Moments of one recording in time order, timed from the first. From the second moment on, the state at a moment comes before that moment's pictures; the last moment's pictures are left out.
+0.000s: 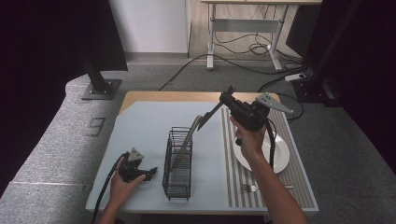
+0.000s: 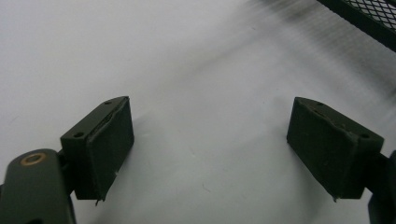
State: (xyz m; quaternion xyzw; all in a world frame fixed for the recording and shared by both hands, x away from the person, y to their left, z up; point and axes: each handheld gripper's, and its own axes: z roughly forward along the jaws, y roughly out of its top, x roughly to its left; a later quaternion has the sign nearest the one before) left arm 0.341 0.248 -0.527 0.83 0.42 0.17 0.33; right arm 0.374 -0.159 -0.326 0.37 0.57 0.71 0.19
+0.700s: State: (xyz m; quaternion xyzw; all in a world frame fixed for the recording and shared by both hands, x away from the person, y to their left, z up) left arm 0.341 0.248 -0.527 0.83 0.42 0.17 0.33; right arm 0.412 -0.170 -0.381 0.44 0.60 0.63 0.23
